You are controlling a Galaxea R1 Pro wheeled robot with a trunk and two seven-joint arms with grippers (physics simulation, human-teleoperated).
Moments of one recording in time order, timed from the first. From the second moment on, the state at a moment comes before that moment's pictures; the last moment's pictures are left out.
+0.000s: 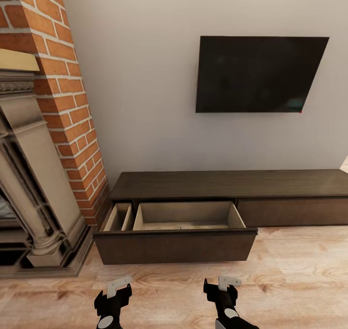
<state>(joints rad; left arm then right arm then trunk) -0.35 0.06 -0.70 -0.62 0.73 -0.23 0.57 -0.54 0.12 0.53 -0.13 -0.55 -0.37 -0.27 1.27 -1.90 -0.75</state>
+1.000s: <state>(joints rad) -0.35 0.06 -0.76 -0.62 0.72 -0.27 0.57 -0.54 0.12 0.53 -0.13 -0.55 -0.39 -0.32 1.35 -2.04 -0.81</state>
